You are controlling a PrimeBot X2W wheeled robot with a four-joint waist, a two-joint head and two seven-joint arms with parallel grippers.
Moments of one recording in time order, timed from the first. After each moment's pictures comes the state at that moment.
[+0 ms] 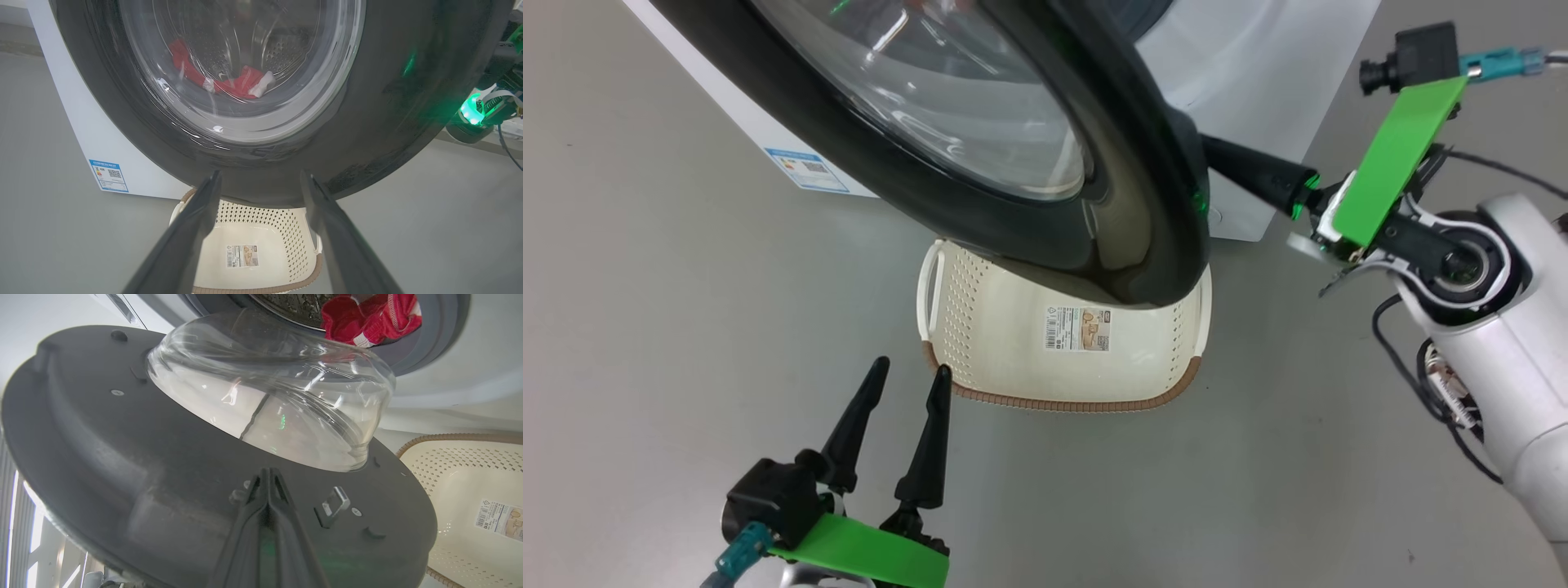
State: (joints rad) left arm -0.18 0.04 -0.22 0.16 -0.37 -0.08 -0.25; right arm -0.85 -0.32 0.46 0.39 1.67 0.12 0.54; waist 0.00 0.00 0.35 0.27
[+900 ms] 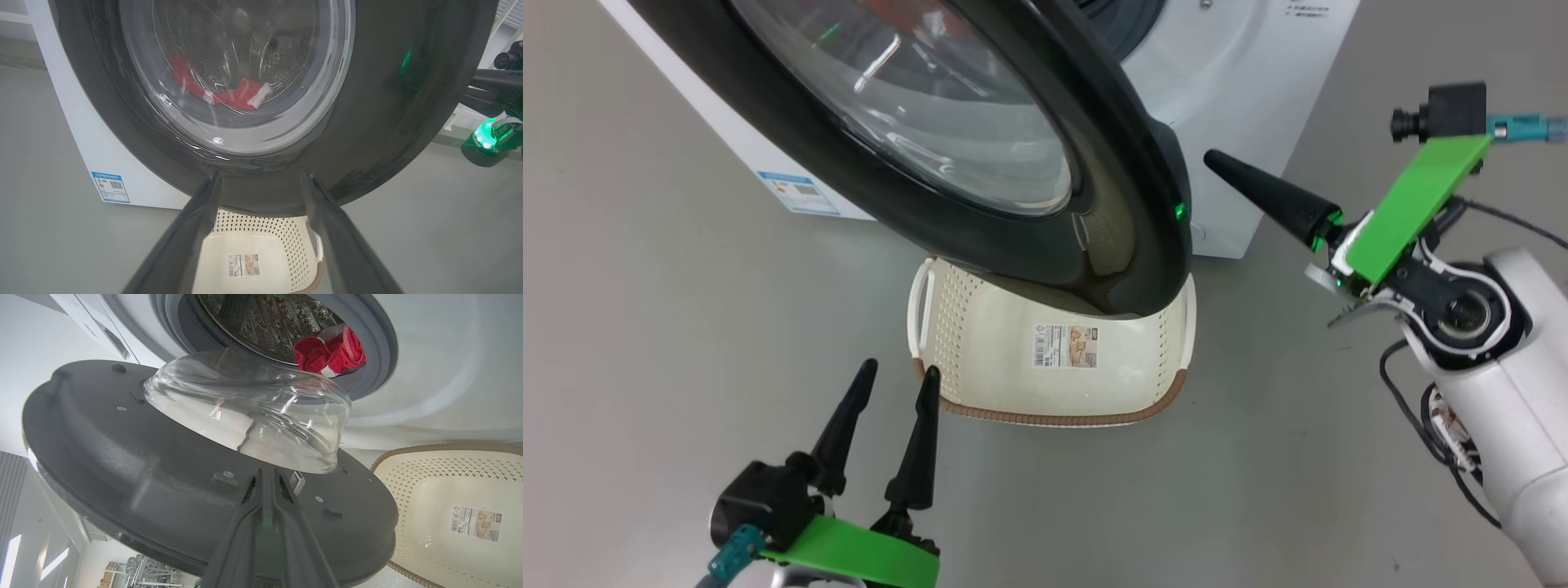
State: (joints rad) left arm -0.18 0.04 -0.21 0.17 -0.36 -0.08 -0.25; right arm -0.73 -0.30 0.37 0.37 1.60 0.12 0.46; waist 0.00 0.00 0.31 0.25
